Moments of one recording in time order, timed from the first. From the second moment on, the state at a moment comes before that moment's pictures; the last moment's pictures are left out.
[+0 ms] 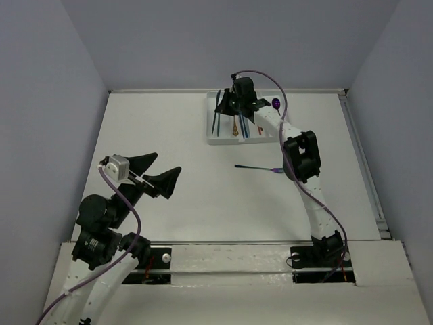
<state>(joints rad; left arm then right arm) -0.45 0.28 0.66 -0.15 0.17 -0.30 0.45 2.48 2.24 -0.27 -0.24 0.56</state>
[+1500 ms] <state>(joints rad) -0.44 0.29 0.66 -0.15 0.19 -0.30 0.52 1.91 1.12 -0.01 -0.07 0.50</state>
